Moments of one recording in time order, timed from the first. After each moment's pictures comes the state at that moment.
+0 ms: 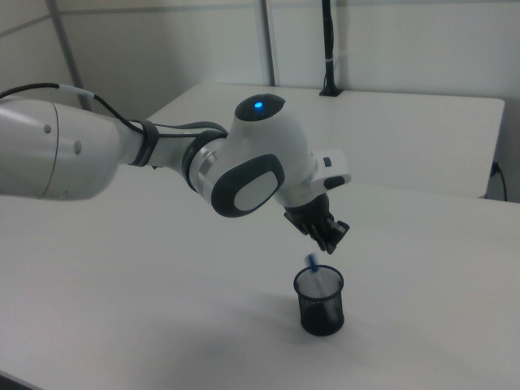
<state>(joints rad) -0.37 0.24 -0.08 -1.88 0.08 2.47 -0.29</state>
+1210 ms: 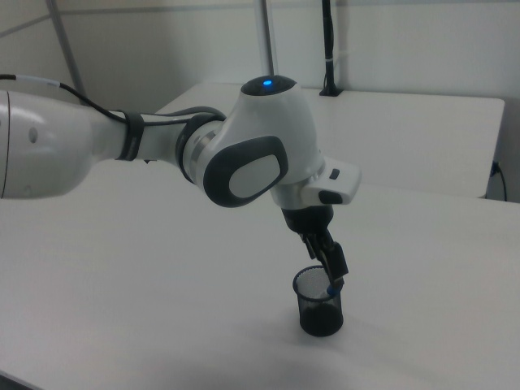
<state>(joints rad) -0.43 0.13 -0.11 -1.89 -0.04 2.21 0.15</state>
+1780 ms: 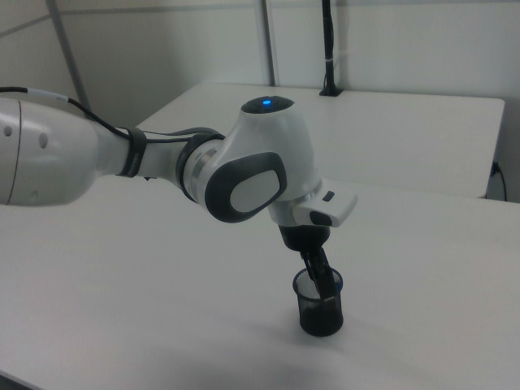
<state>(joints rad) -0.43 0.14 -0.11 -1.94 -0.11 2.22 0.35</state>
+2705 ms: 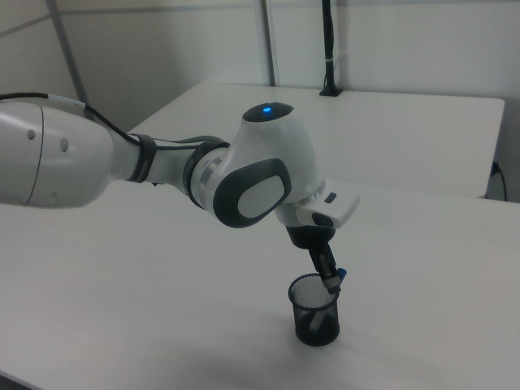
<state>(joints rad) -0.42 0.19 -0.10 -1.93 -0.11 2.32 0.44</state>
